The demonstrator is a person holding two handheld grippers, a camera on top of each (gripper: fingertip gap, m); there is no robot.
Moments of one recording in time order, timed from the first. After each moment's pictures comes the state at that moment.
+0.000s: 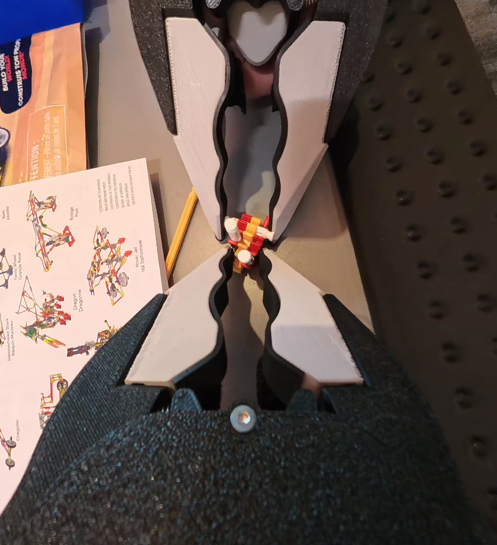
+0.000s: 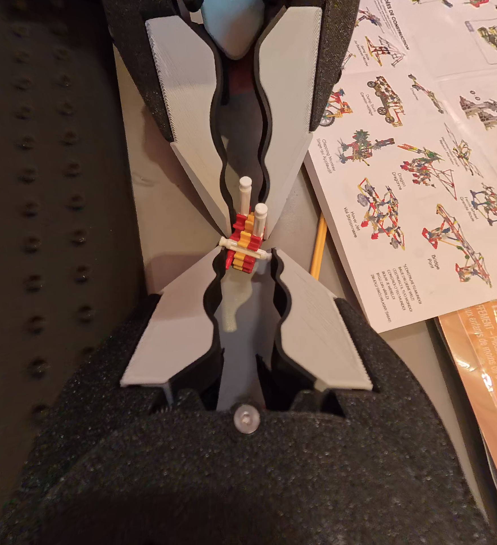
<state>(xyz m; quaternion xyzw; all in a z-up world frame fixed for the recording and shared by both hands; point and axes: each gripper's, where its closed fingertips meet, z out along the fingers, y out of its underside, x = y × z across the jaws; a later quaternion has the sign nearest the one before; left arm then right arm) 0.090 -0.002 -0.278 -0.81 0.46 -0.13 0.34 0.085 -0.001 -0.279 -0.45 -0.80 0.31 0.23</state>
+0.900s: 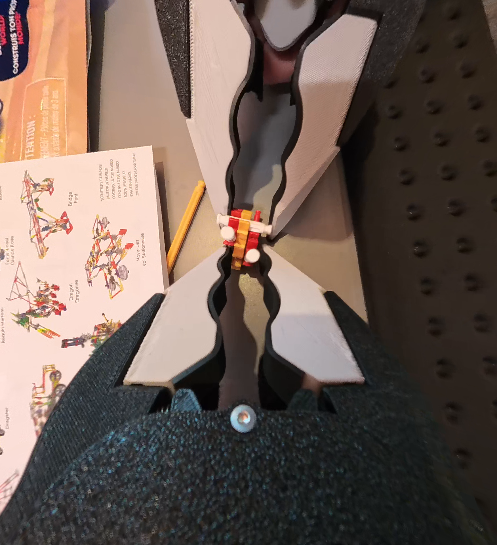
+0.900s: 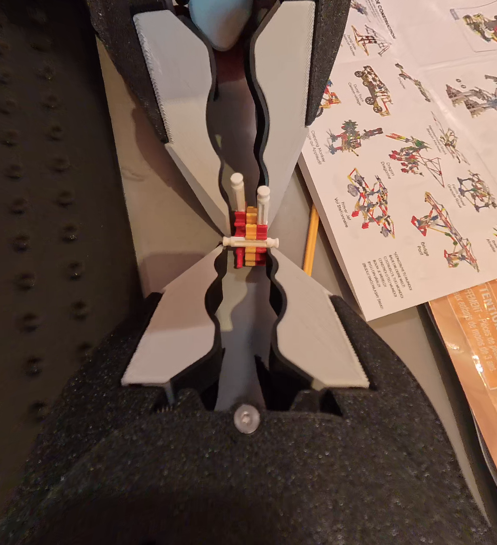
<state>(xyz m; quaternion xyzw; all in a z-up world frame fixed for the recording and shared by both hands) 0.088 0.002 -0.280 -0.83 0.43 -0.13 0.32 0.088 0.005 -0.279 -0.47 -0.80 0.30 0.24</state>
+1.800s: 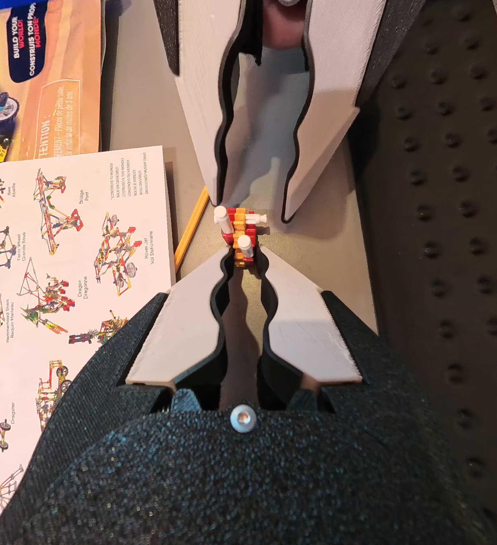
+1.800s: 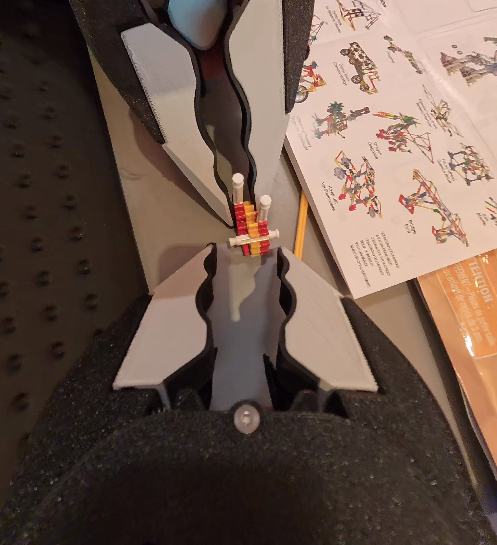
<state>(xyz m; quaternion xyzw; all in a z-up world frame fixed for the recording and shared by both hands) 0.085 0.006 -0.280 -0.83 0.42 -0.12 0.33 0.096 0.014 -0.271 -0.50 -0.79 0.29 0.21</state>
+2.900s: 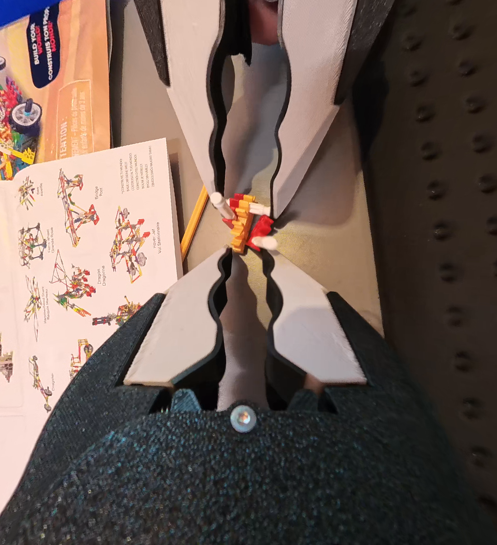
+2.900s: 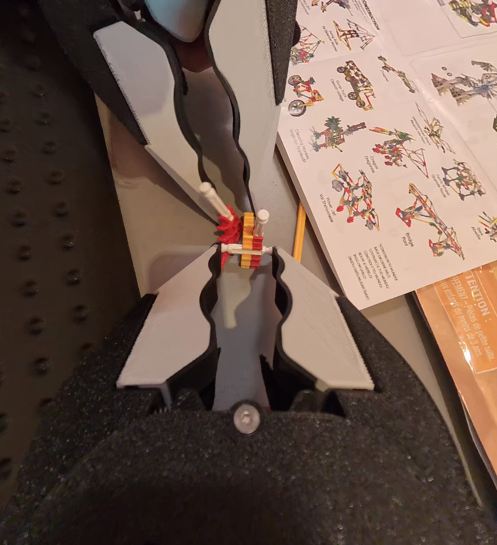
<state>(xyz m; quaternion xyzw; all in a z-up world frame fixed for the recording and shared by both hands) 0.077 0.001 -0.278 -0.83 0.45 -0.06 0.33 0.087 0.012 -0.273 -0.49 -0.78 0.30 0.23</state>
